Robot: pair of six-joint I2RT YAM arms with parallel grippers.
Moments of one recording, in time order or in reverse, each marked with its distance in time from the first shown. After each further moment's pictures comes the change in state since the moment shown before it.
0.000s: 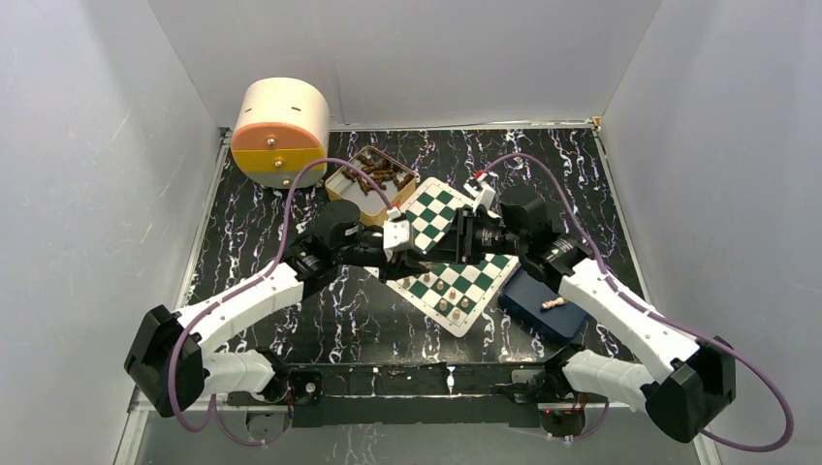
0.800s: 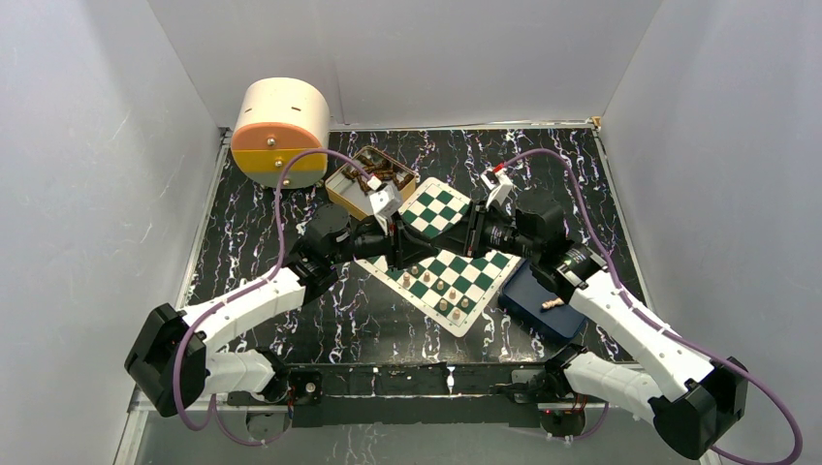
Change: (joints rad) left arm -0.002 0.003 -0.082 0.438 -0.200 -0.687; right arm -0.006 -0.114 -0.029 0.104 0.167 -0.023
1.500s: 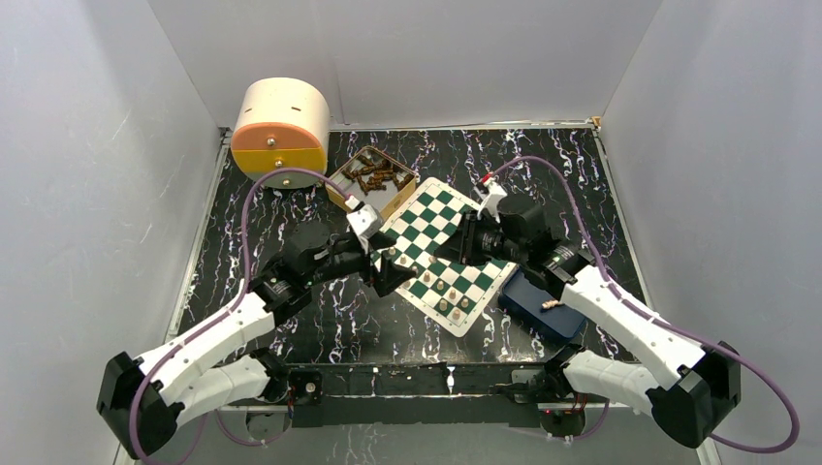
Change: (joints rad) left arm -0.002 -0.253 -0.069 -0.349 -0.190 0.174; right arm 0.029 0.046 0.000 -0.131 0.128 -0.029
